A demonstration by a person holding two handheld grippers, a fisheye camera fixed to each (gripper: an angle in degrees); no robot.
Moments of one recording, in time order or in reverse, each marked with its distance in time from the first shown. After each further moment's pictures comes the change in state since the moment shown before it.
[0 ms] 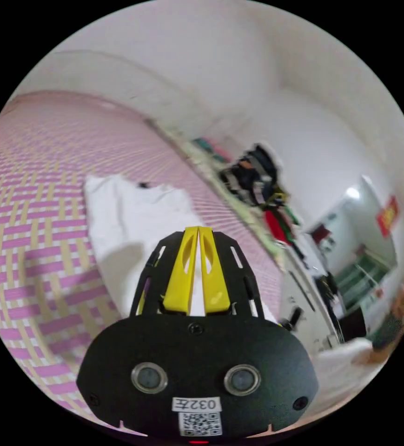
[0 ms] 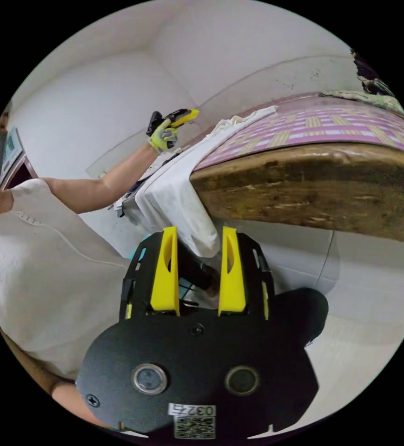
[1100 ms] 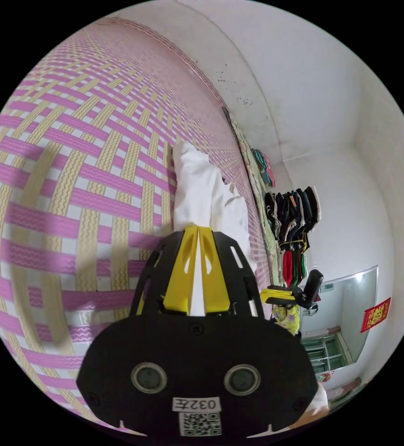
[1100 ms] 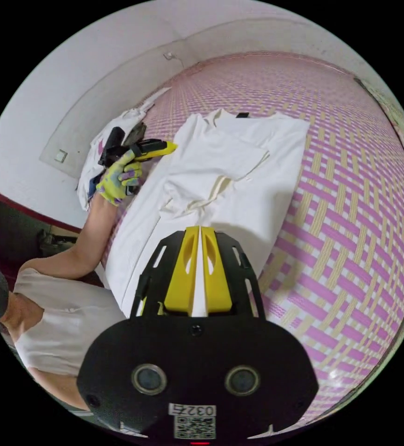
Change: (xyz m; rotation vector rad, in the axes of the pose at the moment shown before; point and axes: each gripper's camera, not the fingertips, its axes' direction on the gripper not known) left arm -0.082 -0.065 -0.008 -0.018 -0.156 -0.560; right arm -0.005 -0.409 0.101 -0.472 0.134 0.020
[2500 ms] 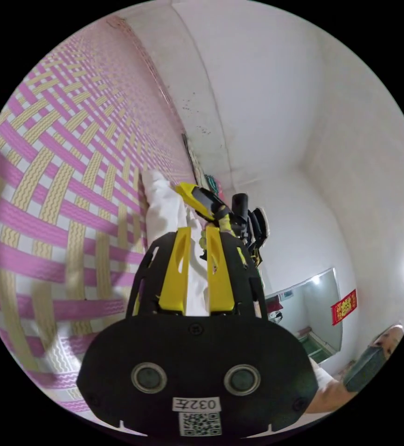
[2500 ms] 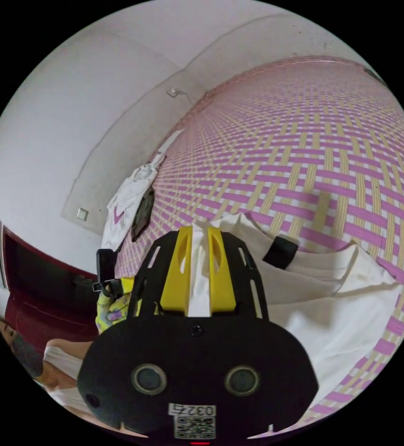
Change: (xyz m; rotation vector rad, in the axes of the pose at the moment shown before) left arm 0.056 0.013 -0.128 0.146 0.320 0.010; right arm 0.017 -0.265 0.006 0.161 -0.239 0.056
